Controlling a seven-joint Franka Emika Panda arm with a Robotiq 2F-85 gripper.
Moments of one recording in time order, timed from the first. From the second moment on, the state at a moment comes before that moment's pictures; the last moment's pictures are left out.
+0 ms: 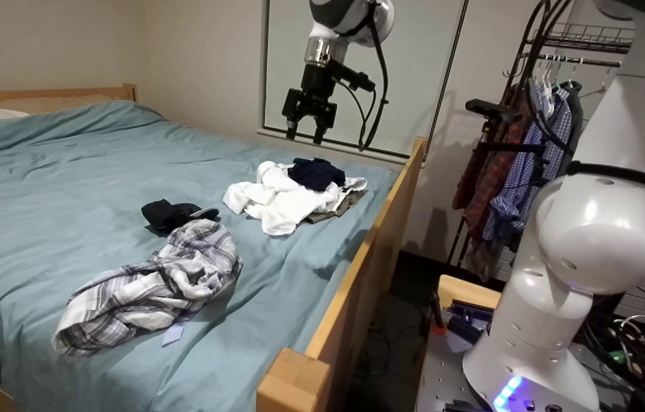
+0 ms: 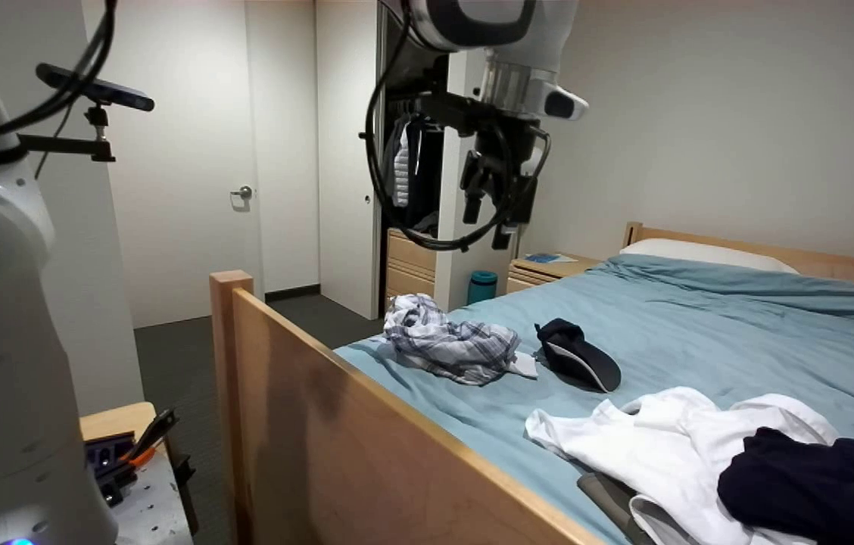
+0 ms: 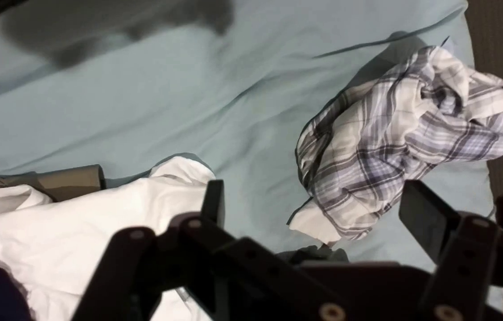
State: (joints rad) arm -0.08 -0.07 -0.25 -2.01 0.23 1.92 -0.07
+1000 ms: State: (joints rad) arm -0.21 0.41 -0.23 -1.71 0.25 1.95 0.02
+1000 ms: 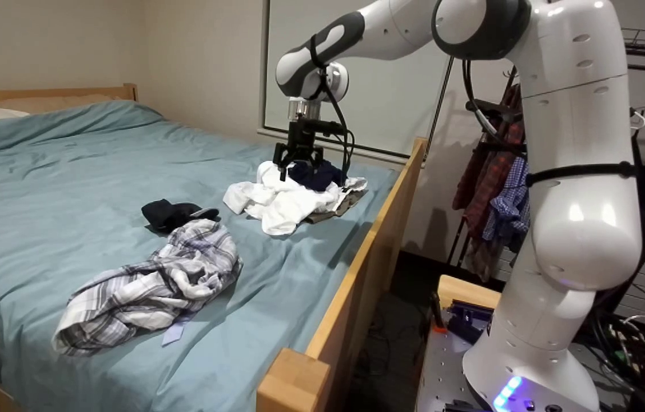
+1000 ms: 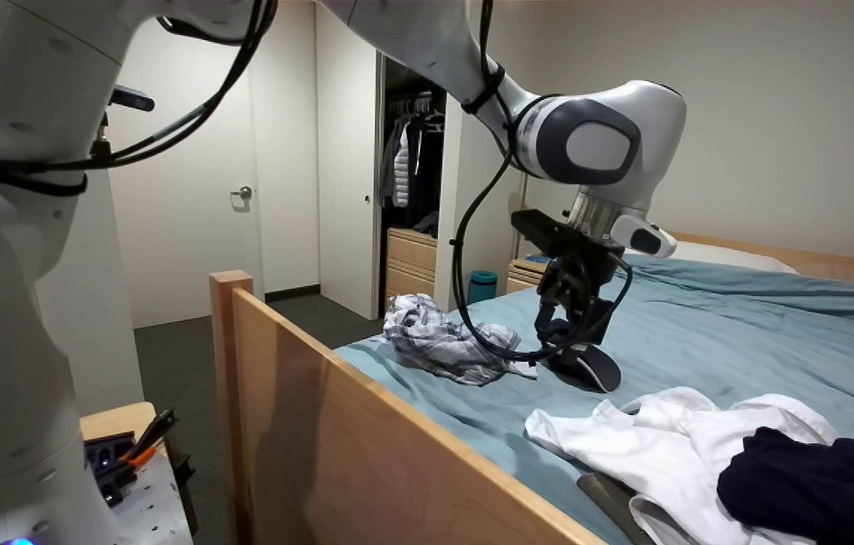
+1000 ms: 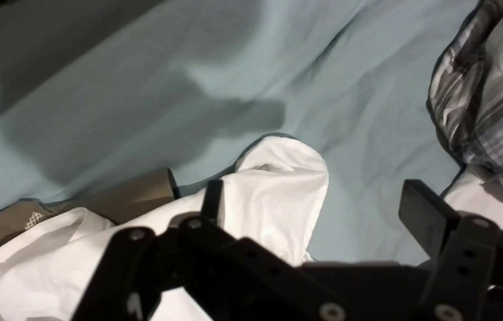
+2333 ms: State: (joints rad) arm -0.32 0.86 -0.23 -1.22 0.31 1.94 0.60
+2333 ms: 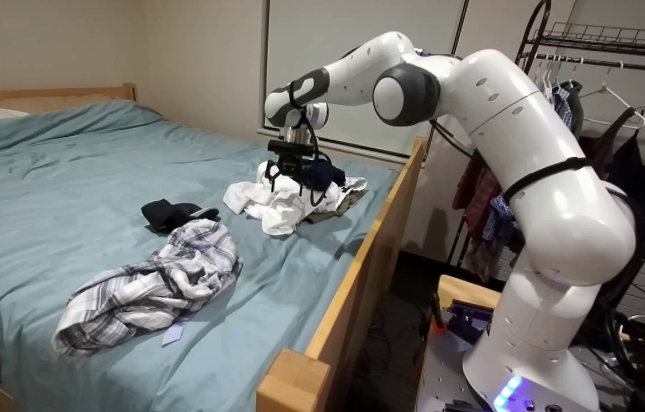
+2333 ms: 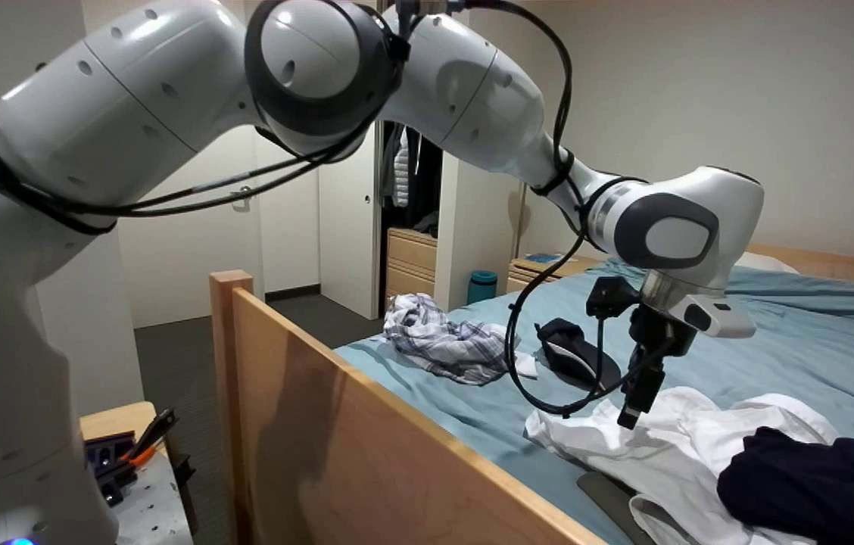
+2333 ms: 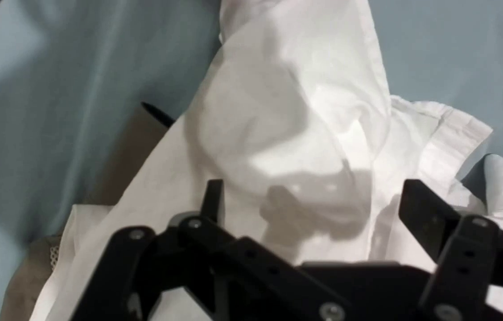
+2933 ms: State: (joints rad) arm -0.40 1.11 -0.22 -0.89 0.40 1.76 0.86
